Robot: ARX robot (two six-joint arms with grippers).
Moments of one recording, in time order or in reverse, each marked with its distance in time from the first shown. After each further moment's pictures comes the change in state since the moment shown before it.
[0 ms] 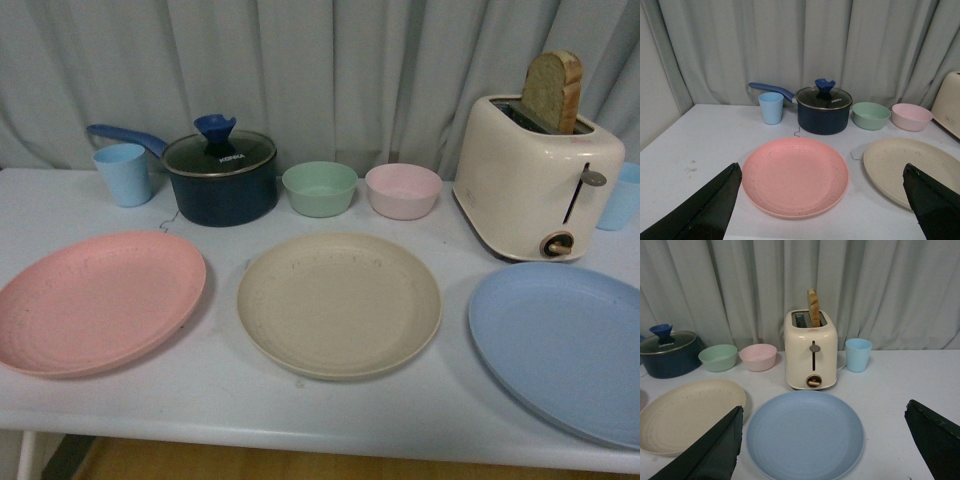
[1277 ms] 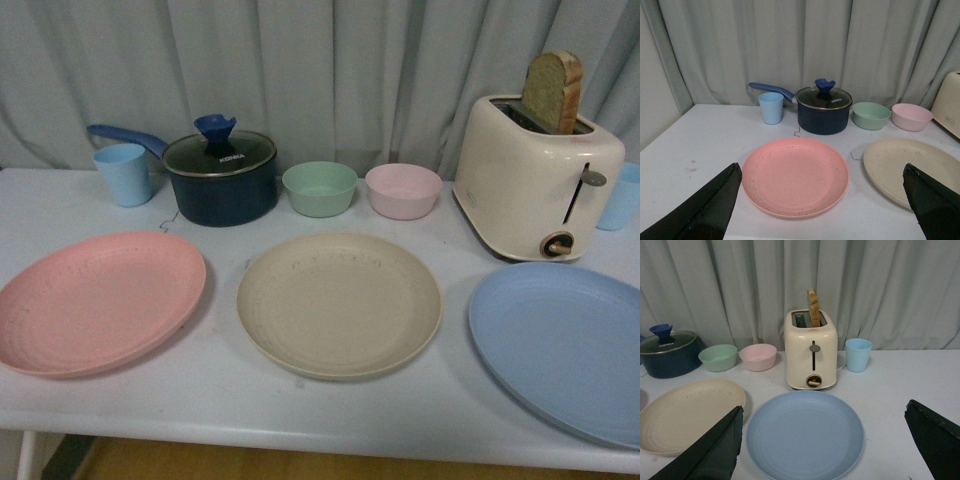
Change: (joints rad) left arm 0.000 0.000 0.000 0.000 0.000 0.000; right arm 0.000 0.000 0.000 0.000 0.000 0.000
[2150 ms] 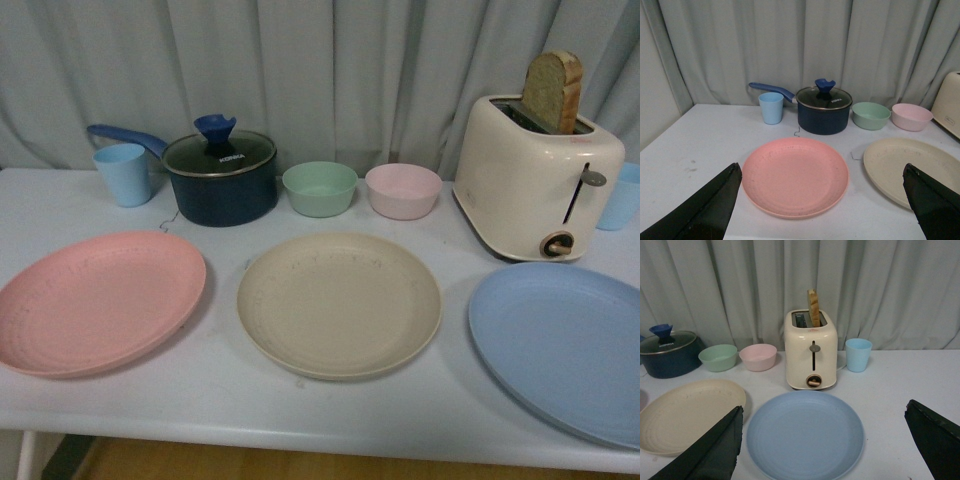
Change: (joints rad) left arm 0.000 0.000 0.000 0.000 0.000 0.000; right arm 0.000 0.000 0.000 0.000 0.000 0.000
